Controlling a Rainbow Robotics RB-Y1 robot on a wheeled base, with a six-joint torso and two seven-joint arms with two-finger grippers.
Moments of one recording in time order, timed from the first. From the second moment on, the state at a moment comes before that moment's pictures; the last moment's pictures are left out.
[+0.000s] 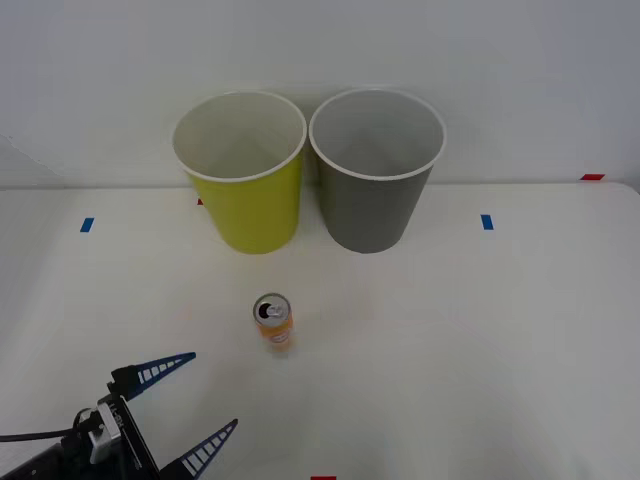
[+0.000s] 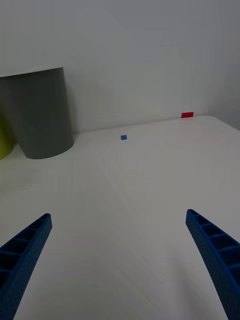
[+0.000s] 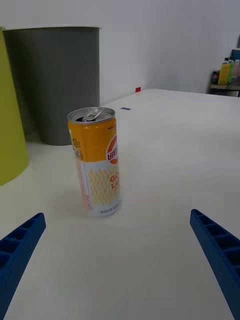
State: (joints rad) right arm 1.18 -0.27 0.19 -1.80 -0.07 -1.00 1.35; left arm 0.30 0.90 -0.54 -1.67 -0.12 -0.73 -1.12
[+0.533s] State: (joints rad) right arm 1.18 -0.27 0.19 -1.80 -0.07 -1.00 1.35; left arm 0.18 0.84 -0.60 -1.66 -0.07 -0.60 -1.12
